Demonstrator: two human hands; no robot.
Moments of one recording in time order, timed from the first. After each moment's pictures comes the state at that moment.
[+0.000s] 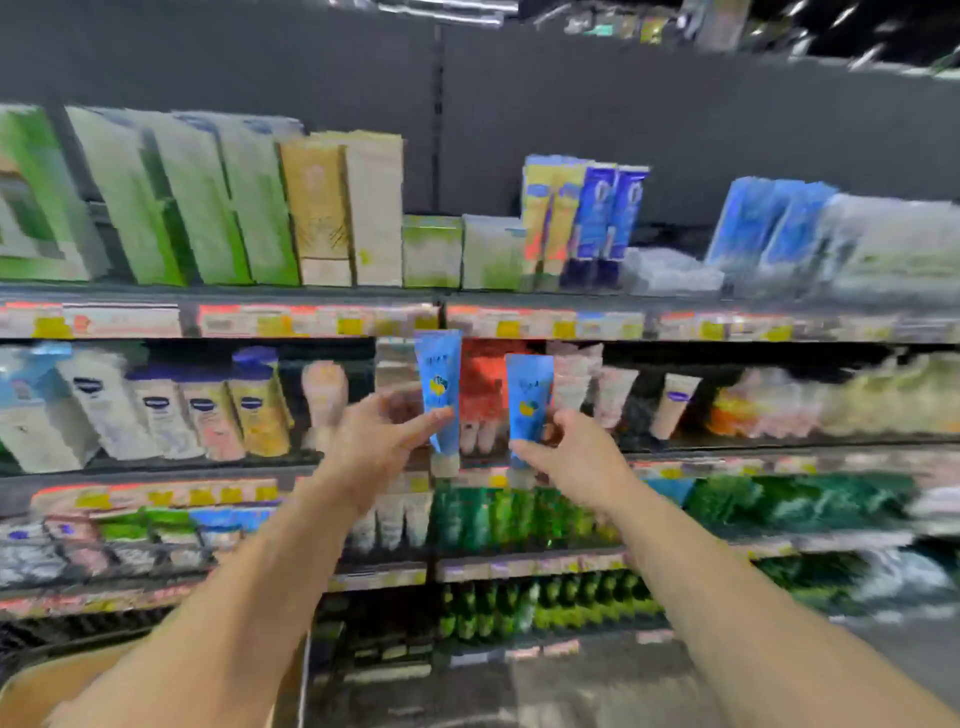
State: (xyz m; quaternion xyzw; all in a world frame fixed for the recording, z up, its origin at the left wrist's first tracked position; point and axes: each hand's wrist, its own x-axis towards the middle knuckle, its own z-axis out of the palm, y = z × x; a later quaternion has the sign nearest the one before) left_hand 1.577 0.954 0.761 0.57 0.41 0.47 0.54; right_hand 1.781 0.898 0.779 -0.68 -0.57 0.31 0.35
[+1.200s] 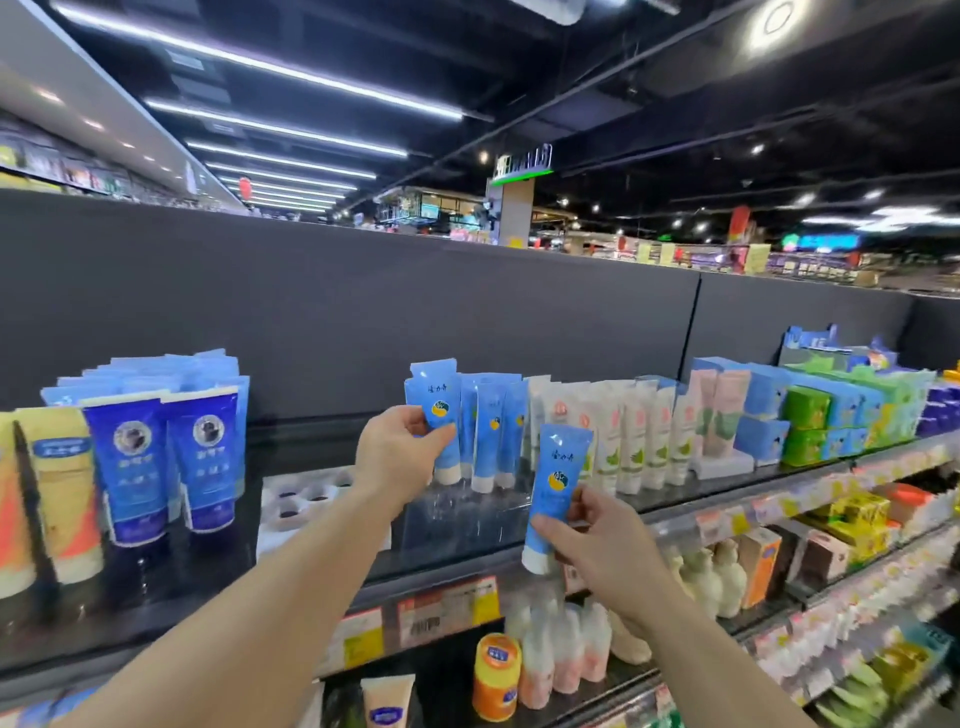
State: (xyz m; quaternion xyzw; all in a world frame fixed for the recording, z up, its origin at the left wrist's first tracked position) left_hand 2.078 1.154 0.898 0.68 0.36 0.50 0.40; right_hand 2.222 0.987 0.869 -0.69 -0.45 0.19 0.53
